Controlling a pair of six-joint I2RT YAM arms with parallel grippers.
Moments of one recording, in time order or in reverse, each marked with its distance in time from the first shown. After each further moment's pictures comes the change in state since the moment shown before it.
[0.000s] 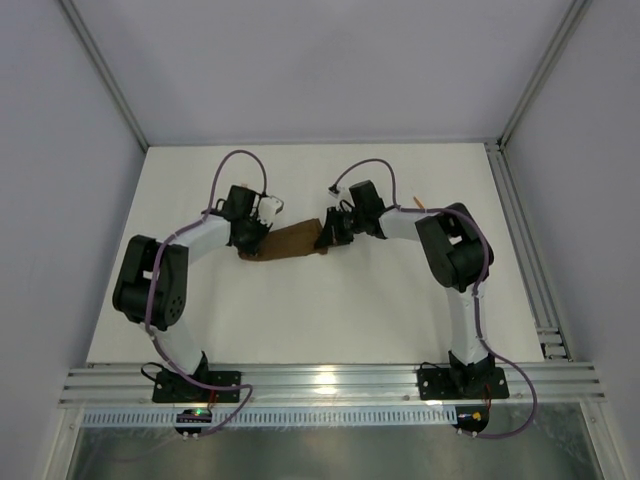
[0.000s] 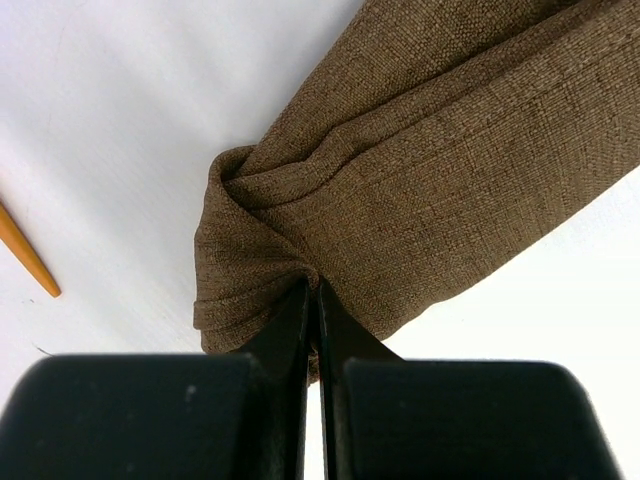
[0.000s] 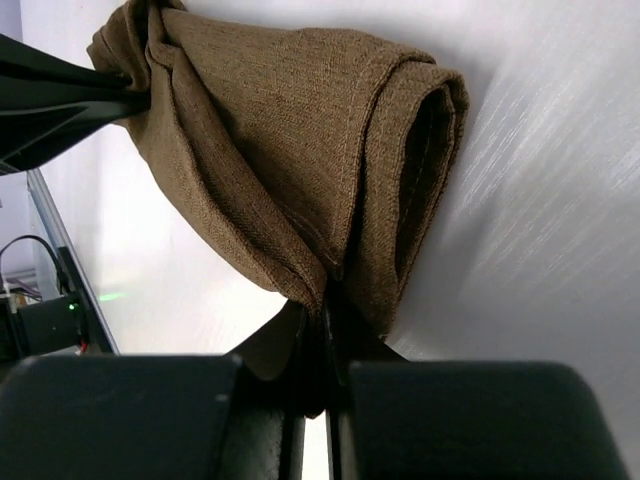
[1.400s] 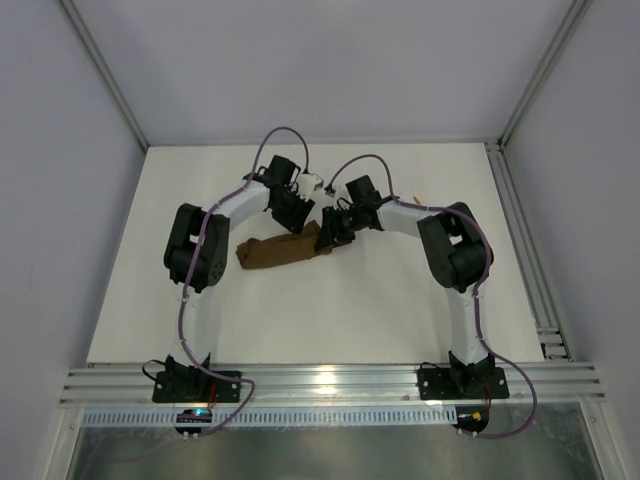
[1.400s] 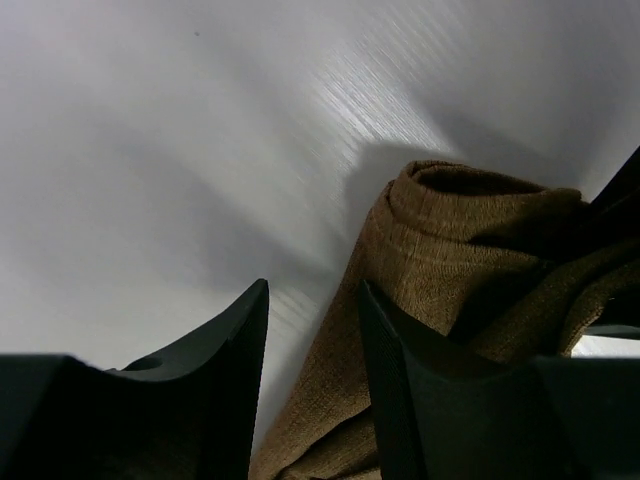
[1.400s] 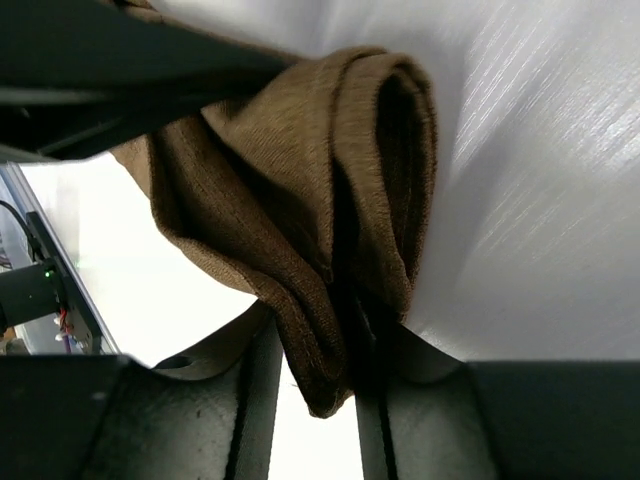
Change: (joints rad) left arm -0.120 0.416 0.606 -0.217 0.164 -0.008; right arm 0.006 0.003 0.108 -0.246 0.013 -0.122
